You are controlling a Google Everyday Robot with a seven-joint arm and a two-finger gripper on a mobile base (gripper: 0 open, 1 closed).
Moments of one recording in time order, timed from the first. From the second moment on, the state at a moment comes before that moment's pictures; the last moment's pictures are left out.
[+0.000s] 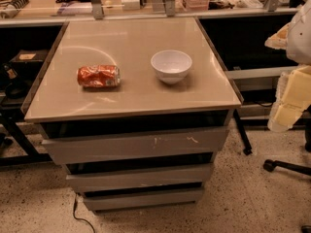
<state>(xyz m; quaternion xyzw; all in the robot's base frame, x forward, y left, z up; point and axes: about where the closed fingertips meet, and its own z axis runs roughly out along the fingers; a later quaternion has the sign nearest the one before) 0.438 -0.217 0.976 -0.60 0.78 -0.03 0.16</state>
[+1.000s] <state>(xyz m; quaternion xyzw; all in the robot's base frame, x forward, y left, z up) 0.412 -0.202 0.932 -0.60 0.79 -0.01 0.15</state>
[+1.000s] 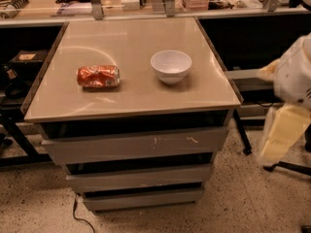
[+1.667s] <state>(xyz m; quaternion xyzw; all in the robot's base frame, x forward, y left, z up) 0.368 -0.184 0.841 -0.60 0.79 0.05 0.10</state>
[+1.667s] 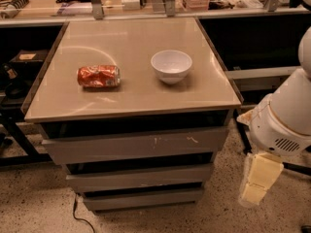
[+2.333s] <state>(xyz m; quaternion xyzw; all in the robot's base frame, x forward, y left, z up) 0.354 -0.175 0.811 -0.59 0.80 0.07 0.09</state>
